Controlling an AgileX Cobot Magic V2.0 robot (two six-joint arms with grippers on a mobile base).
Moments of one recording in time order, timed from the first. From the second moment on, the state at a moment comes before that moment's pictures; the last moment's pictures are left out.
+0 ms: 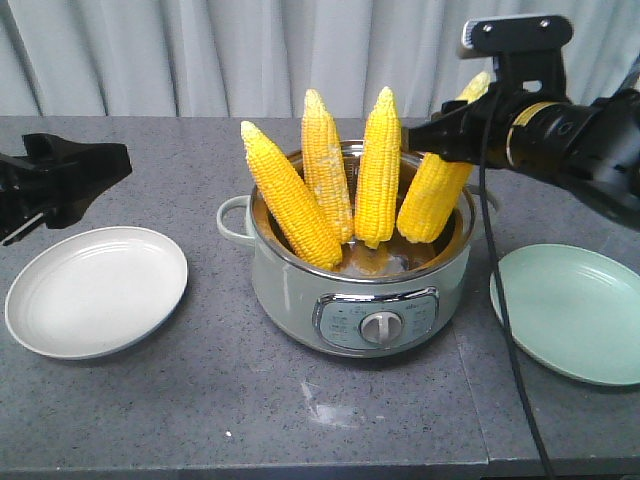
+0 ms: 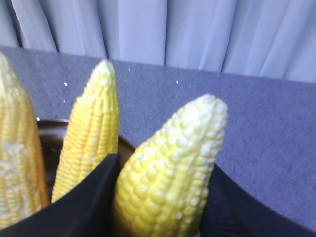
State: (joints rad) left arm -0.30 0.98 -0.91 -0.43 0.39 0.06; right arm 0.37 1.49 -1.20 -0.83 0.29 0.83
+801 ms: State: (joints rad) left arm -0.42 1.56 -1.37 -0.68 0.37 0.39; right arm 0.37 0.78 -1.21 -0.98 0.67 0.65
